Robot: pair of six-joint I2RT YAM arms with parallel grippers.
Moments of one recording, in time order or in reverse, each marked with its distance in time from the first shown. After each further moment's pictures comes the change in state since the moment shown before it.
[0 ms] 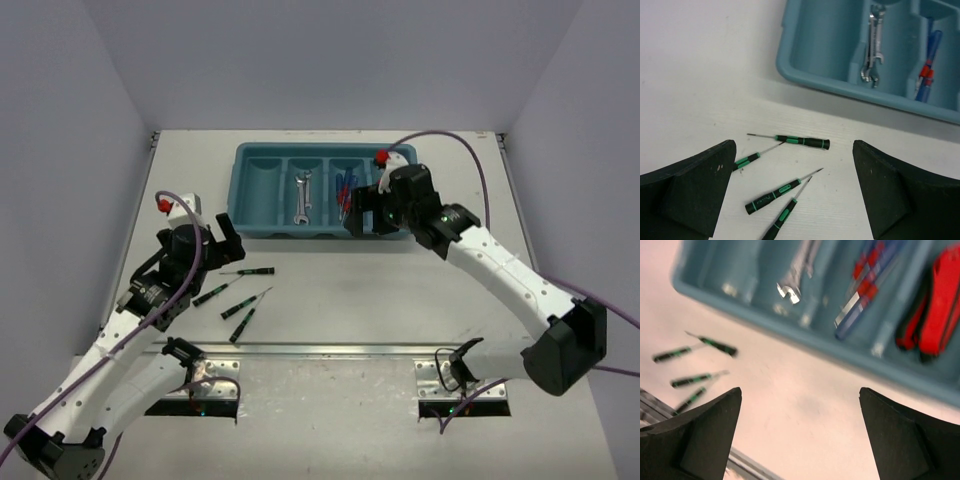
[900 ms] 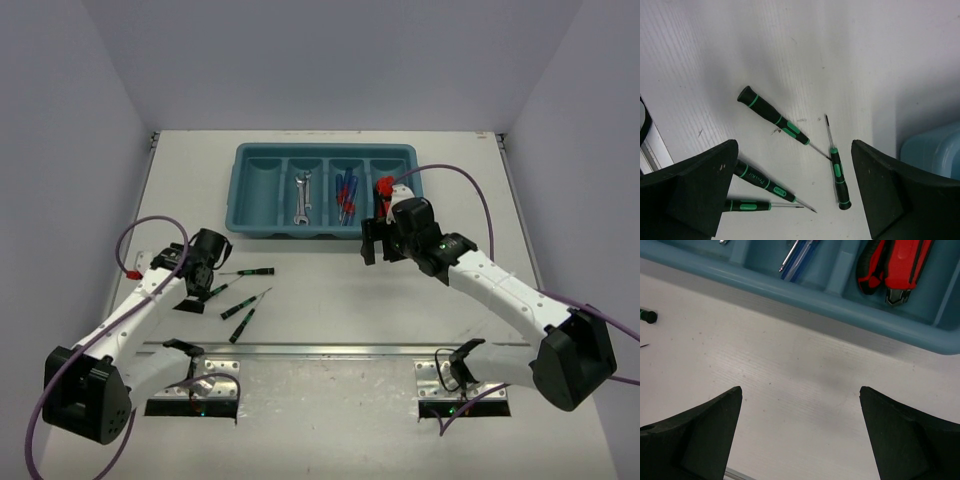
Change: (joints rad) left arm 0.168 0.300 -0.060 -0.404 -0.169 -1.196; right arm 0.000 -0.114 -0.327 0.105 0.117 -0.048
